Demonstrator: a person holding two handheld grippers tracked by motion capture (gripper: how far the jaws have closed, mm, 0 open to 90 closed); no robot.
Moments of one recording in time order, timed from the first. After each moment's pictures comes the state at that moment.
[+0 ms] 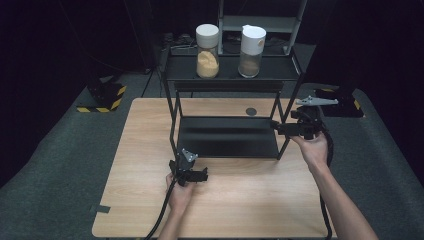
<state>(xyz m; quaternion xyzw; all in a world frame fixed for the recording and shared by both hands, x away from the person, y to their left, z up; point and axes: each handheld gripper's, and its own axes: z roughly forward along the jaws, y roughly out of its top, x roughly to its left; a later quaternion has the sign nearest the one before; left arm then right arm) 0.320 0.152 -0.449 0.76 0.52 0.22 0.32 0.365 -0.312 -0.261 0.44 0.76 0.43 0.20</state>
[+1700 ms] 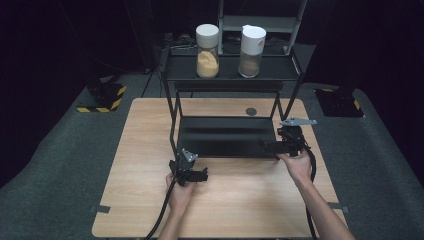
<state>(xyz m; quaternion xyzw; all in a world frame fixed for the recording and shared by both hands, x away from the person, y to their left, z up) 0.320 0.152 -0.449 0.76 0.52 0.22 0.32 0.360 -0.292 -0.322 0.43 0.78 0.42 0.18</state>
